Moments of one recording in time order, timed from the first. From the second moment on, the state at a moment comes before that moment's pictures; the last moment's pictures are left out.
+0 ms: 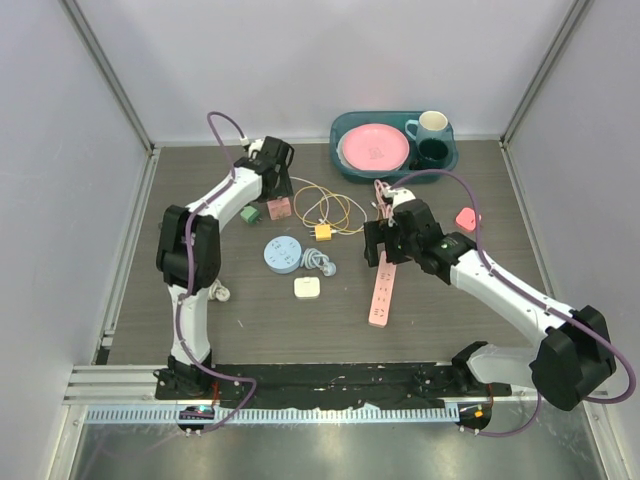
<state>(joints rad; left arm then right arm) -0.39 2.06 1.70 -0.66 -0.45 -0.54 0.56 1.22 0.89 -0.43 0.08 0.26</state>
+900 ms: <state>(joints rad) -0.39 2.09 1.71 -0.61 -0.34 -0.61 0.56 1.22 0.87 -0.40 0.10 0.27</state>
